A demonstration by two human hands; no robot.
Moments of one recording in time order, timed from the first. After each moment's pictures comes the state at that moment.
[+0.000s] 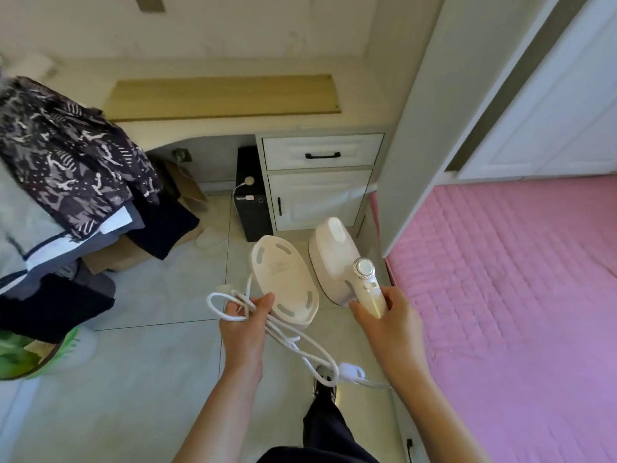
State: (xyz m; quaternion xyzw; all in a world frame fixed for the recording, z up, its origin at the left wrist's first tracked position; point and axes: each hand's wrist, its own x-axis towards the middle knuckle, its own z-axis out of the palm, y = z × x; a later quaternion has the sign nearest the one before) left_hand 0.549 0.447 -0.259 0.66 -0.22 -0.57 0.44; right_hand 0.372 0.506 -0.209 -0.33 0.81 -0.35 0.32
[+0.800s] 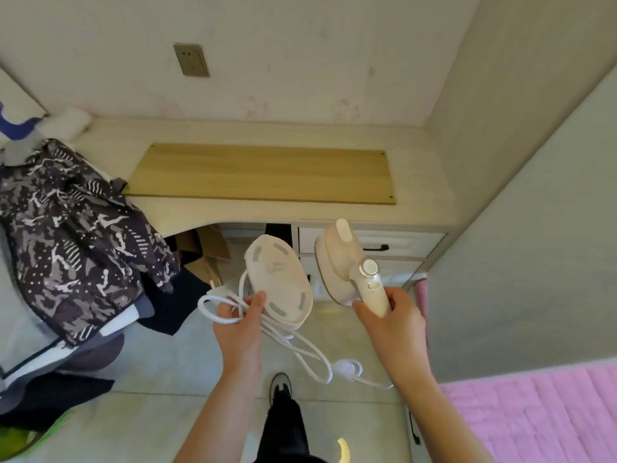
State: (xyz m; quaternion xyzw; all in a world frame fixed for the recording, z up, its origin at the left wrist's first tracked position) left_hand 0.543 0.124 -0.248 0.65 -0.21 -0.49 0.54; right_hand 0.351 0.163 -0.188 -0.39 0.77 -0.36 0.34
